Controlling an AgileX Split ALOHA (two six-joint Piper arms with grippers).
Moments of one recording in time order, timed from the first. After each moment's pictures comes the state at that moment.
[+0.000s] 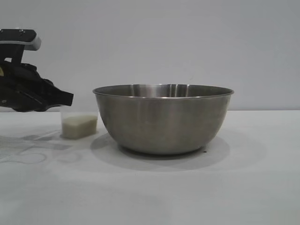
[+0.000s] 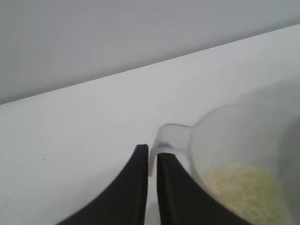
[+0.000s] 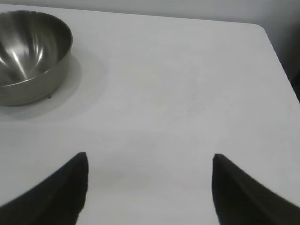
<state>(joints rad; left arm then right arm) -0.23 2.15 -0.72 0.12 -1.13 0.05 0.02 -0.02 -0.49 0.08 1.14 -0.14</state>
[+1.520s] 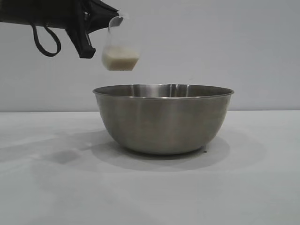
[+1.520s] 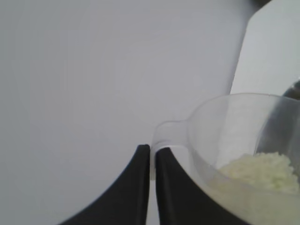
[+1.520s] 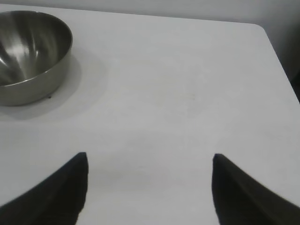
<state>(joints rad) -0.23 1.93 -0.93 0.77 -1.13 0.67 0.02 -0.02 -0.49 0.08 1.14 -0.14</state>
